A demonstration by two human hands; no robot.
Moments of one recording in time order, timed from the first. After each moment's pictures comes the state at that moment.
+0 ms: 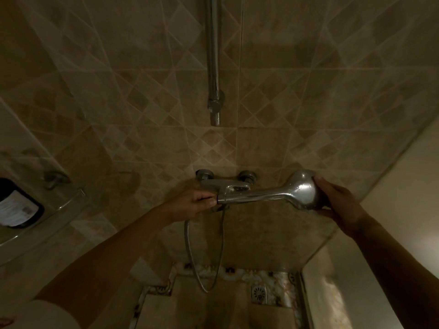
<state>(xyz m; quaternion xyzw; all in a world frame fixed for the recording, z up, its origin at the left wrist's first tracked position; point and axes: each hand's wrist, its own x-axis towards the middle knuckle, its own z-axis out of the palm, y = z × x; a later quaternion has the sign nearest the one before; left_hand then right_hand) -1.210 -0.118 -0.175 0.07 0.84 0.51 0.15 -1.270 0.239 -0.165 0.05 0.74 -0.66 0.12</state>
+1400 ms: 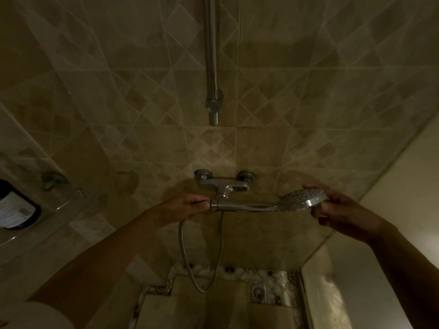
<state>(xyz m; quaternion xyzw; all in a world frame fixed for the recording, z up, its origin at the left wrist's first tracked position) -1.207 -0.128 -0.181 0.06 0.85 0.50 0.16 -1.272 0.275 -0.178 -0.09 0.63 -0.71 0.30</state>
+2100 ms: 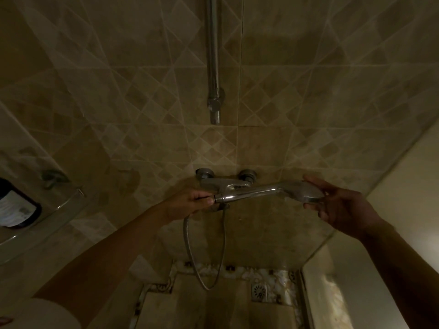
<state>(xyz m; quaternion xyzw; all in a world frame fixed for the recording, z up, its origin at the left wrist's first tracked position) -1.214 -0.124 -0.182 0.06 0.83 0.54 0.14 -1.281 0.263 -0.175 0.00 0.54 -0.79 0.29</state>
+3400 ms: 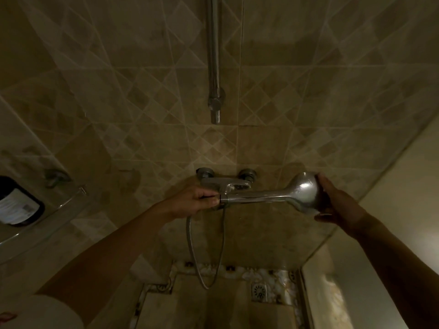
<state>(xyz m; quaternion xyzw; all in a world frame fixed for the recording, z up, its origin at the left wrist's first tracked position) -1.214 -0.115 -0.173 0.08 0.85 0.49 0.16 -1.265 0.240 -0.164 0.11 0.74 -0.63 0.20</state>
